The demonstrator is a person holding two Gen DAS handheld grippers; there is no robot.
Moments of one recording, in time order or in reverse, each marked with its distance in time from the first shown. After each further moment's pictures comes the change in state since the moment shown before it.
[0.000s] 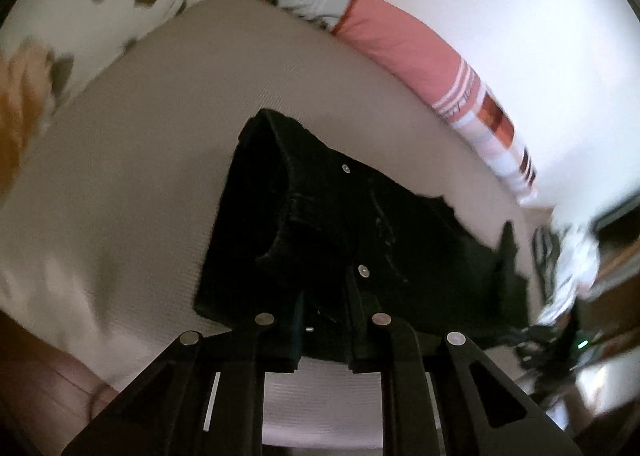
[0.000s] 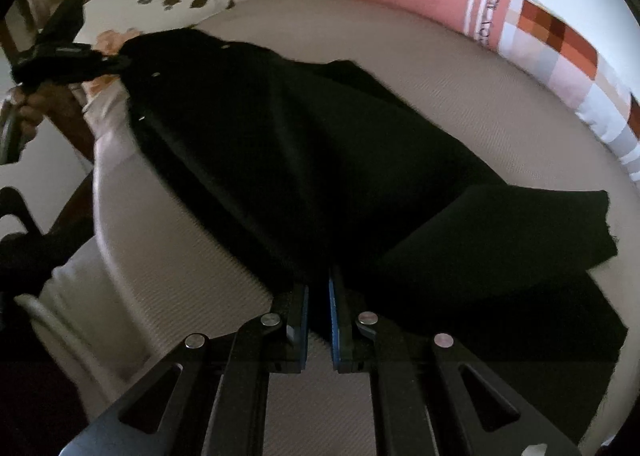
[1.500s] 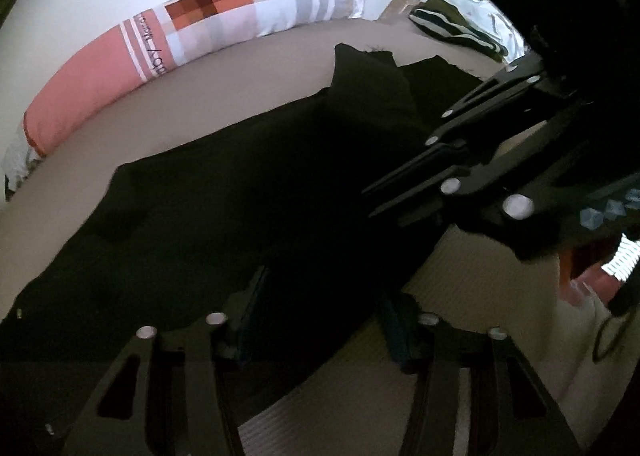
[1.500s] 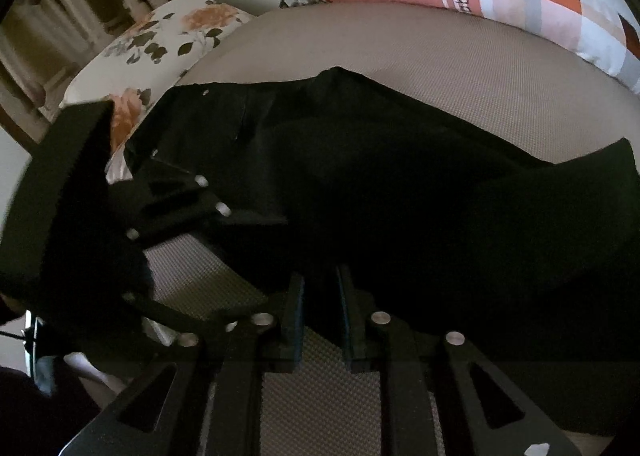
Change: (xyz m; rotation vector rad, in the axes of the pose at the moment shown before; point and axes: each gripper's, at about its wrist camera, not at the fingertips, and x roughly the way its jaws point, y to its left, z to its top) left arm 0.161 -0.266 -0.141 0.969 0.072 -0.044; right arm 0.005 -0.029 0.008 0.232 -0.051 0.162
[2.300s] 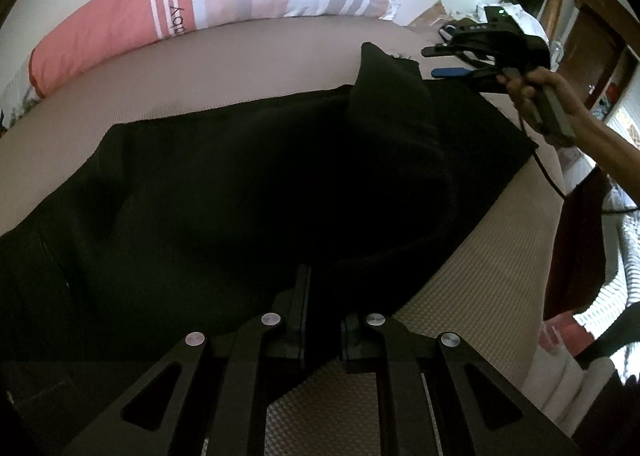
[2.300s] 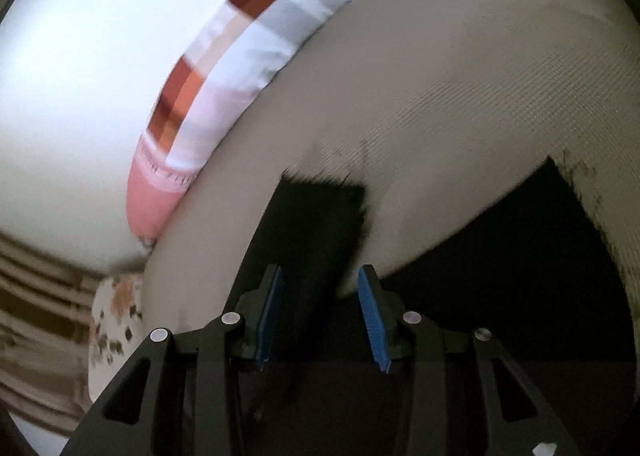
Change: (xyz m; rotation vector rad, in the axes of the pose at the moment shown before) left arm 0.005 0.013 0.004 -0.200 0.031 -0.059; right arm -0.074 -0.320 -0.029 0.911 -0.392 0.020
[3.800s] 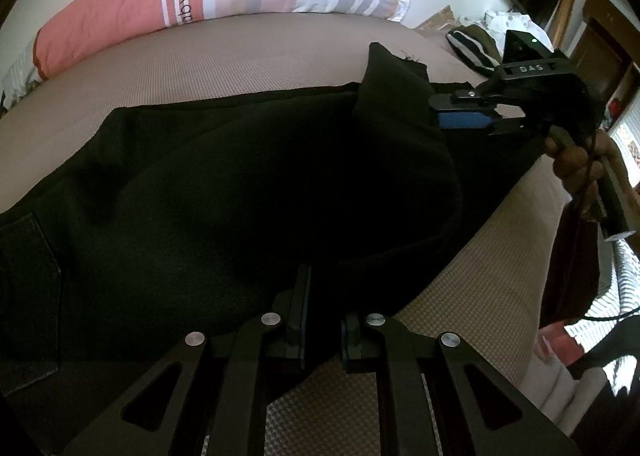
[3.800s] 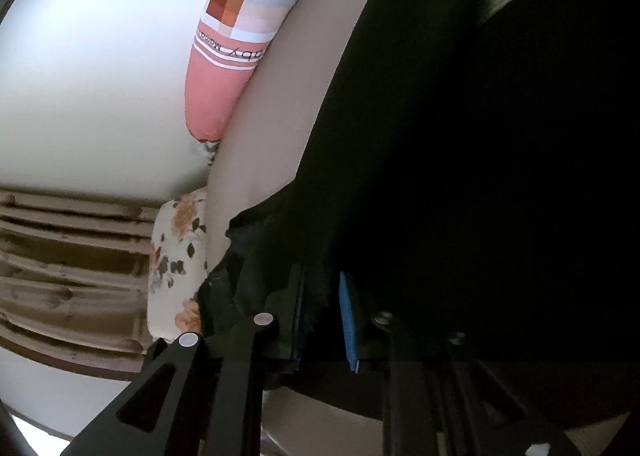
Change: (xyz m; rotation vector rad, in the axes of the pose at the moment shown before) left arm 0.003 0.007 0.000 -0.050 0.005 -0.018; right arm 0.023 0.046 -0.128 0.025 0.300 0.265
